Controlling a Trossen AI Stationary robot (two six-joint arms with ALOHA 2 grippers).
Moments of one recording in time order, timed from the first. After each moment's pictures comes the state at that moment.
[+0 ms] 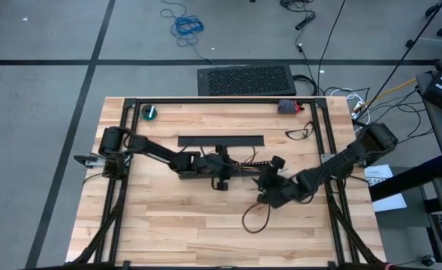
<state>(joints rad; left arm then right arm) -0.05 1.90 0.98 0.36 -0.21 0.22 0.45 1.48 0.65 -0.10 0.80 0.47</state>
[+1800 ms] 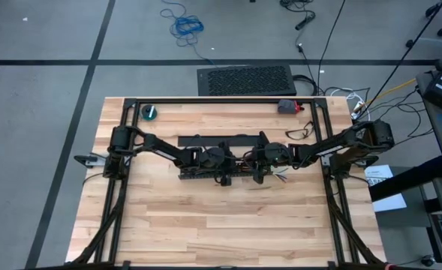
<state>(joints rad) 0.01 1.99 0.98 0.51 -0.10 0.19 -0.05 1.50 0.47 0.49 0.07 0.14</state>
